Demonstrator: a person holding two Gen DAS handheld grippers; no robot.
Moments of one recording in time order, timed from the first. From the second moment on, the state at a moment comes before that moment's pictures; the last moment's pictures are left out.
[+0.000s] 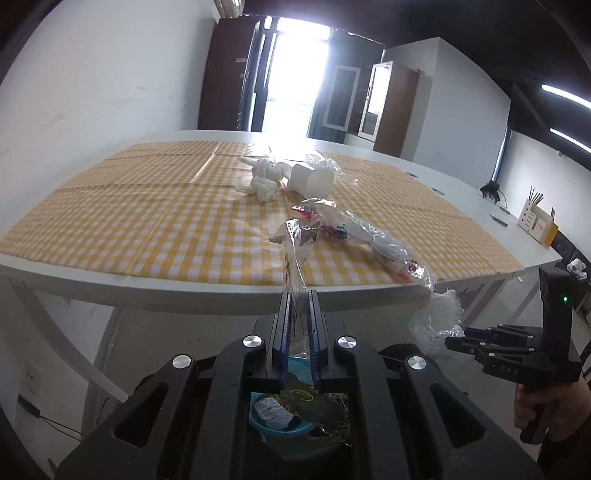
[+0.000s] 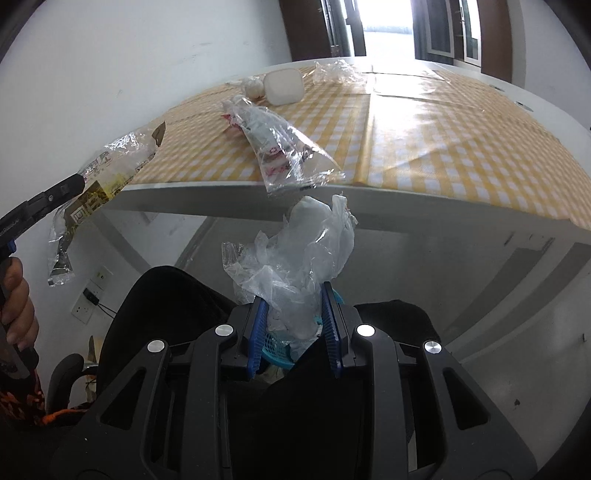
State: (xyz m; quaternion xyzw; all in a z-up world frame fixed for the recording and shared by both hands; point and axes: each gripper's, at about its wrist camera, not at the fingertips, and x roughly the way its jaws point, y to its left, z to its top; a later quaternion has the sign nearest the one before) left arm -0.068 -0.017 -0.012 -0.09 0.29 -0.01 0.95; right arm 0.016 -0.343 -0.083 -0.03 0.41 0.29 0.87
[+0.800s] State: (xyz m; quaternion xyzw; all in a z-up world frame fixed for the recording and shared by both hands) left arm -0.086 -0.005 -0.120 -0.10 0.40 -0.02 0.91; right arm 0.021 -0.287 -0.172 -0.06 0.48 0.30 0.82
